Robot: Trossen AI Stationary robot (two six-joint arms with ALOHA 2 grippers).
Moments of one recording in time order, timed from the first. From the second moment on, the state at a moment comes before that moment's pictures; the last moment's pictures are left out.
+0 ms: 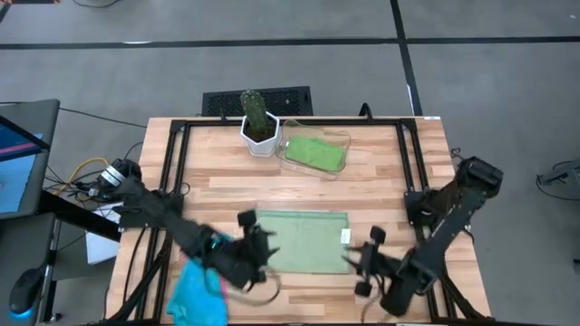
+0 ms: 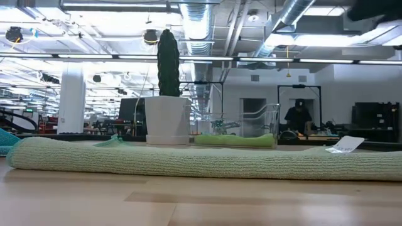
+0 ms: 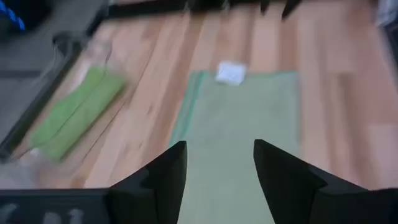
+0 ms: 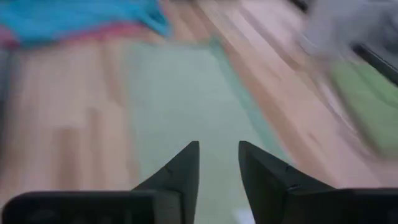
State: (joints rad) left arm -0.64 1.63 1.32 -0.55 -0.77 -0.45; right arm 0.96 1.62 1.05 -0.63 0.99 0.96
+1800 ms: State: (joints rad) left arm -0.80 1.91 0.97 -0.12 -0.73 -0.83; right arm 1.02 1.92 0.92 -0.24 1.20 1.12
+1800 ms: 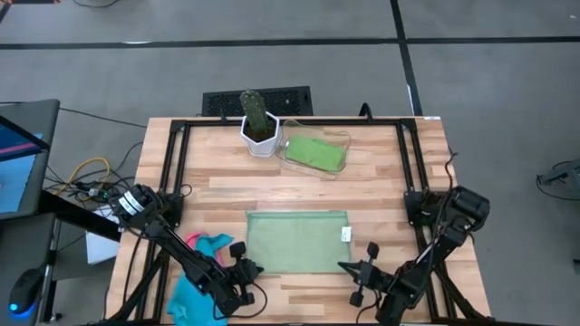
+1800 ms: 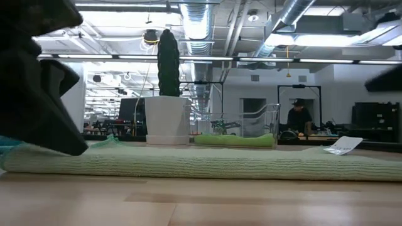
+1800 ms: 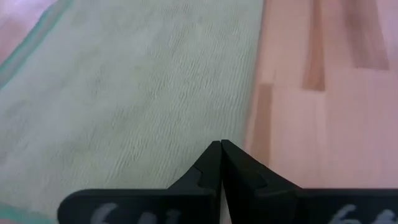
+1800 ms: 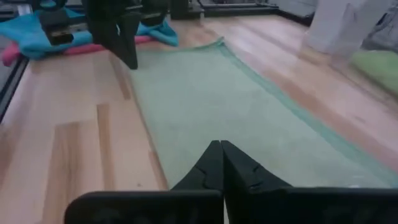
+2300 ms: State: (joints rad) left arm -0.85 1.89 1.04 -0.25 -0.79 -0.84; right arm 1.03 2.10 0.92 -0.12 1.13 1.26
